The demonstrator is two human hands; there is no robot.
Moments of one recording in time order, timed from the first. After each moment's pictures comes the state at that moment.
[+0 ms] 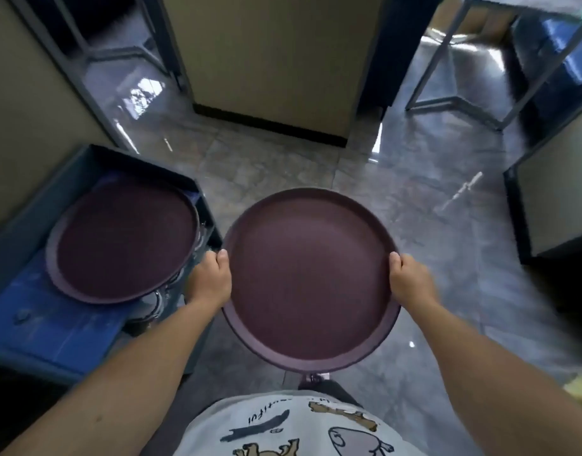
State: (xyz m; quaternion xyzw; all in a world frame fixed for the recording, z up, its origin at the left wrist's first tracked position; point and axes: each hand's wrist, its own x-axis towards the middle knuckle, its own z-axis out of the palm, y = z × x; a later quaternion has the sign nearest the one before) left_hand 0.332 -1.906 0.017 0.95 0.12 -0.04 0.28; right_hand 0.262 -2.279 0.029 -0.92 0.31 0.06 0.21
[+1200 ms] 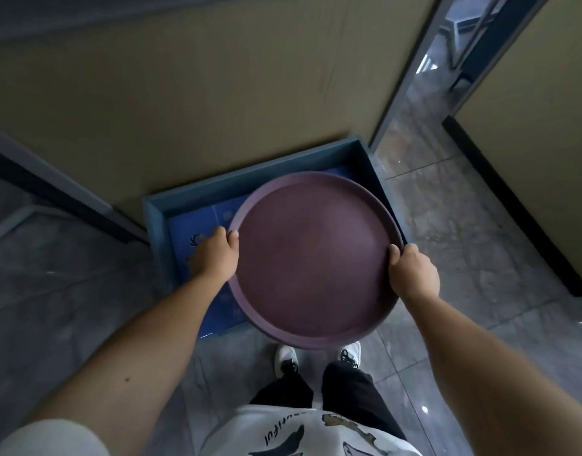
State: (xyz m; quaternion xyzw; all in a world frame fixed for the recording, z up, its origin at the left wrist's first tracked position) left_hand 0.381 -1.613 -0.015 0.84 0.51 -0.02 0.19; right_hand 0.608 -1.900 -0.021 -0.98 -0.12 0.14 0.11
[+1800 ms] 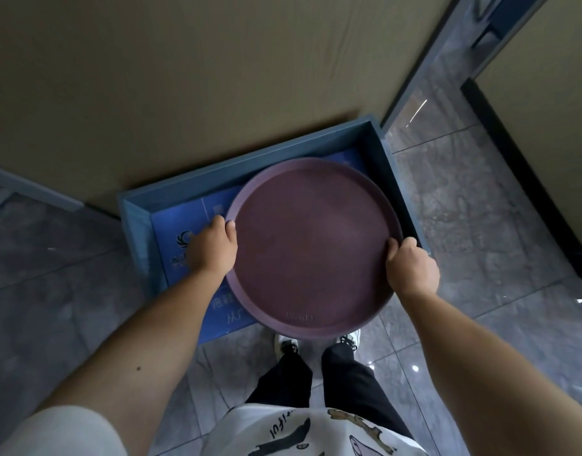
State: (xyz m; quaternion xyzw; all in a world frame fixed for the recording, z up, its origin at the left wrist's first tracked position) left_hand 0.410 -1.594 -0.055 0.87 0.48 -0.01 0.13; right_hand 0.628 -1.875 -0.059 -0.98 -0.13 0.14 0.05
